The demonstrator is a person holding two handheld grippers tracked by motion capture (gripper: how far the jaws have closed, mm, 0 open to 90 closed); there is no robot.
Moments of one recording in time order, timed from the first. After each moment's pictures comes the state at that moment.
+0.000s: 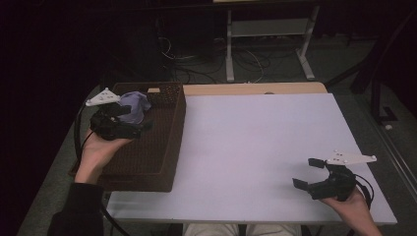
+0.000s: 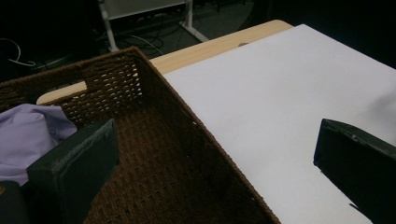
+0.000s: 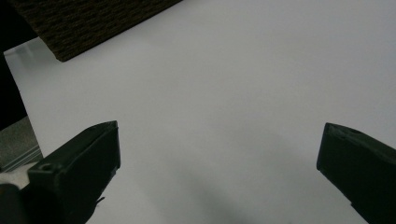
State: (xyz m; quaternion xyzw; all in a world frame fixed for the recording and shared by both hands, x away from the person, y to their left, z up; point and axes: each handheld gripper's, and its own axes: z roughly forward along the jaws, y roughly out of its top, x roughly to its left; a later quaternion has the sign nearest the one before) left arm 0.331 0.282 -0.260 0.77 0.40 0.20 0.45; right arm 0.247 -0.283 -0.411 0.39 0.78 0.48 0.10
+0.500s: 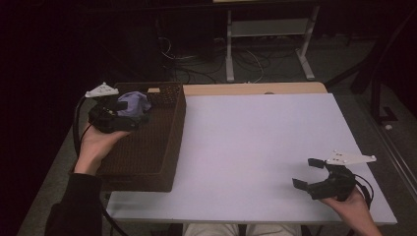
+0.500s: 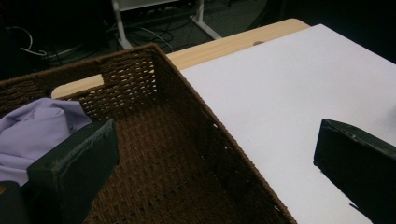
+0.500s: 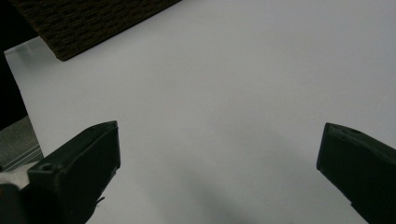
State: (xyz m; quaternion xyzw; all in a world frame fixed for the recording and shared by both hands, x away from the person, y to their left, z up) left arm 0.348 0.291 -0.258 0.77 0.43 0.20 0.43; right arm 0.248 -0.282 -0.412 0.39 0.78 0.48 0.10
